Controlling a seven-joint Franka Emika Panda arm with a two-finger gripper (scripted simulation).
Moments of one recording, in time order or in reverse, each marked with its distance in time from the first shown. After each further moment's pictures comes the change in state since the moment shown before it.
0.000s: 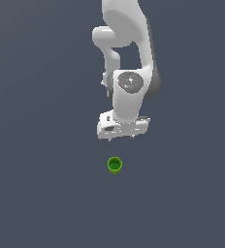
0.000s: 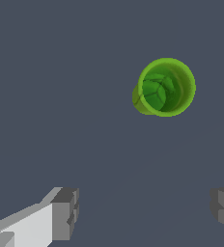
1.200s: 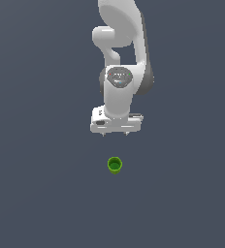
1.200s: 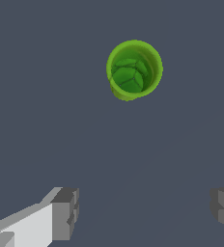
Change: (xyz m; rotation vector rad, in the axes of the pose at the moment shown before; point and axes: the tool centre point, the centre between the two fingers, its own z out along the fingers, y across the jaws) arm -0.020 0.024 -0.006 0.008 -0.010 0.106
